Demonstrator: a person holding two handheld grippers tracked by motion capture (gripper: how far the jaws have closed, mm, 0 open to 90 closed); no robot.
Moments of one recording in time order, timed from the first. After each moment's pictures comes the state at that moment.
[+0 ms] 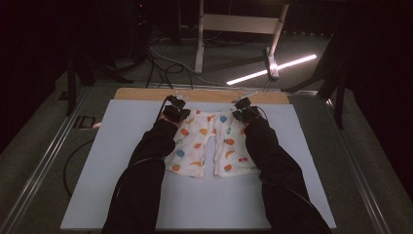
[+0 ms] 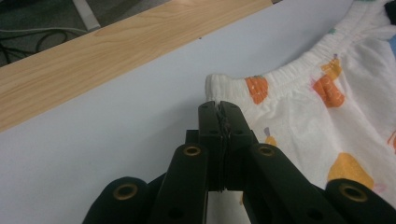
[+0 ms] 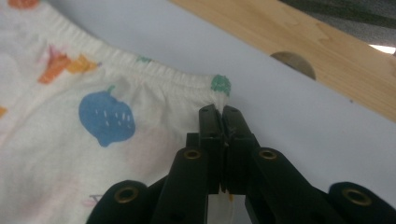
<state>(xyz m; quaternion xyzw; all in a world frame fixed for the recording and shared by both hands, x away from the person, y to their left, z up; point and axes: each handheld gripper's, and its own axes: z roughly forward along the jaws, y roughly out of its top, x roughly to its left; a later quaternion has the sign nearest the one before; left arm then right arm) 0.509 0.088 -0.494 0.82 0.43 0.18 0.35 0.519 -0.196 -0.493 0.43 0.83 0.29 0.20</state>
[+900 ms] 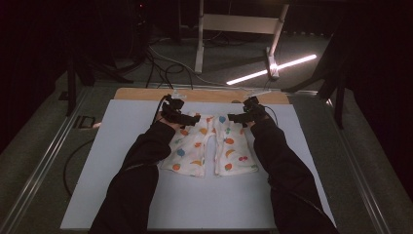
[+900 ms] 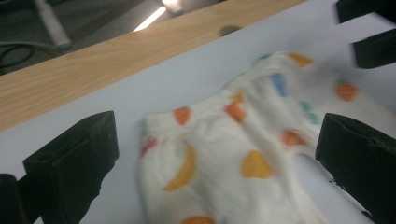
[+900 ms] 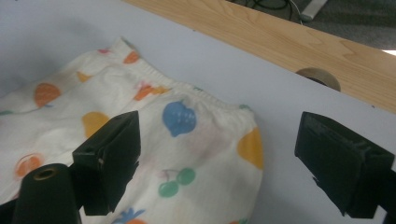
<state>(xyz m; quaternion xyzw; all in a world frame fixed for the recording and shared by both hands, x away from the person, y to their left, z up) 0.470 0.092 -0.457 0.81 0.40 0.14 0.41 0.495 -0.215 -0.465 0.42 0.81 0.38 0.14</state>
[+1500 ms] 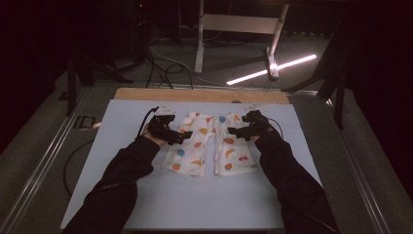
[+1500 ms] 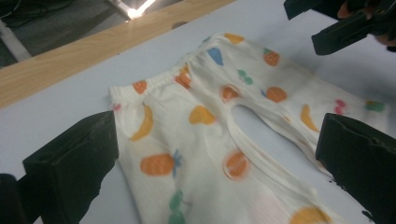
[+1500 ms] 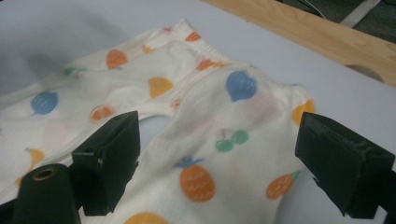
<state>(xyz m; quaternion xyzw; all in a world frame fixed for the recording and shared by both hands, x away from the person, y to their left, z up) 0.405 0.129 -0.451 0.82 0.33 0.12 0.45 0.441 -0.217 -0.461 0.36 0.83 0.41 0.13</state>
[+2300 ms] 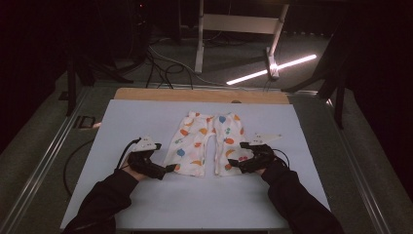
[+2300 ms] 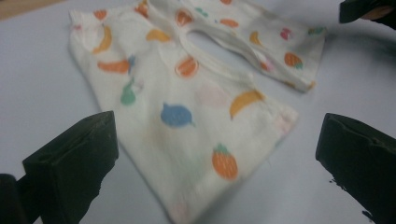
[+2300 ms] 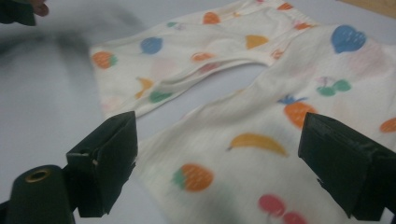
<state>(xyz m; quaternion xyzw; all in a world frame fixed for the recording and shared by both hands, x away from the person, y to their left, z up) 0.317 0.176 -0.486 0.83 0.31 0.09 0.45 0.346 -0.225 -0.486 0.29 0.84 0.46 0.09</state>
